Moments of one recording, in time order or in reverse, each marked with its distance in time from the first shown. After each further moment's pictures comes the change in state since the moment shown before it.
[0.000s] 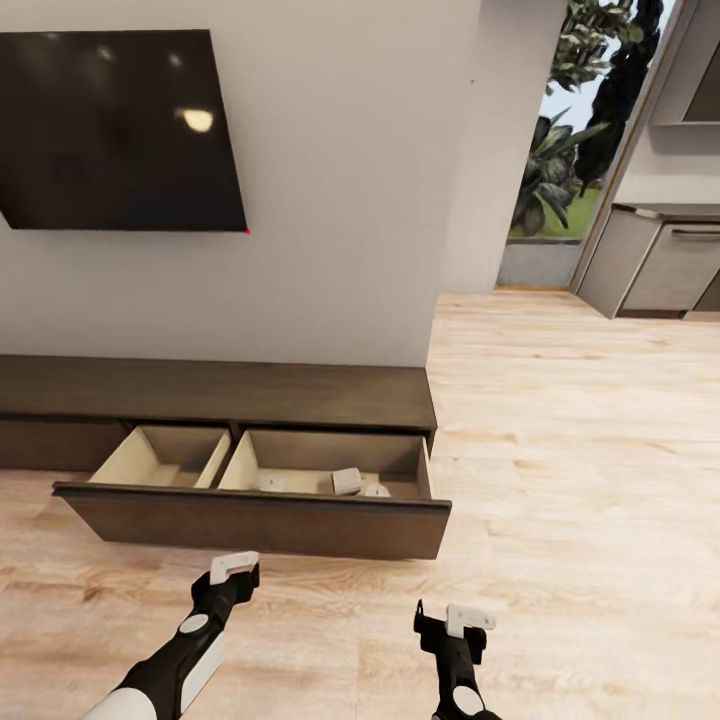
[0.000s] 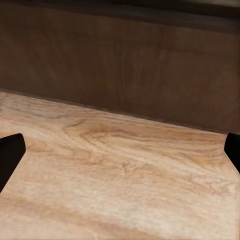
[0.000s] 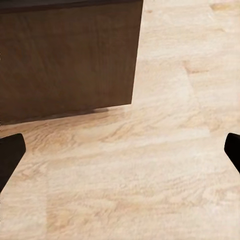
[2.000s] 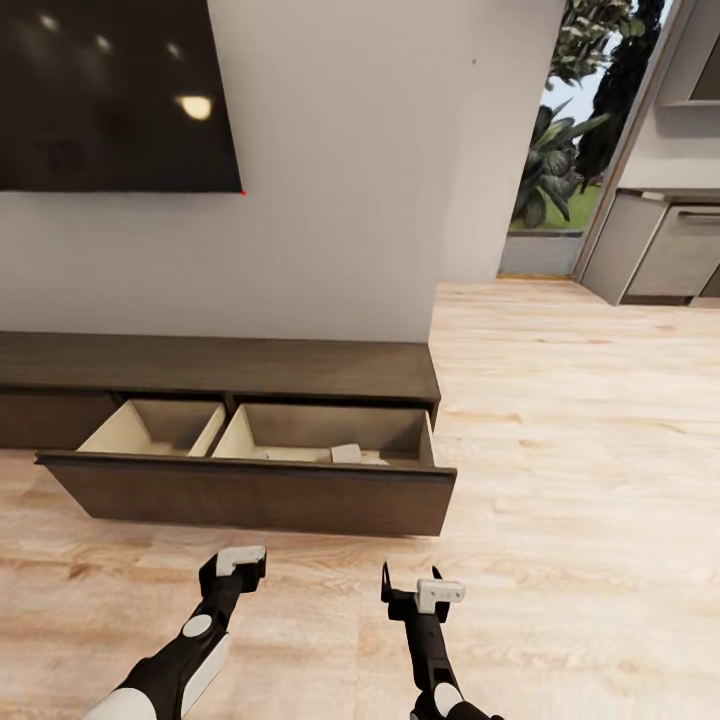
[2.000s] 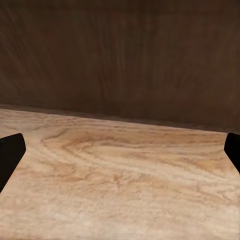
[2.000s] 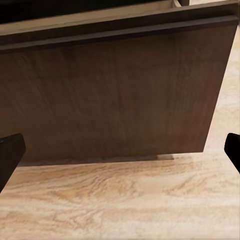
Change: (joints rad) left arm 0.000 0.009 -0.091 -0.014 -0.001 -0.121 -0.004; right arm -0.014 0.054 0.002 -0.011 0.158 -0.254 0.123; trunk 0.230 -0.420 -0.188
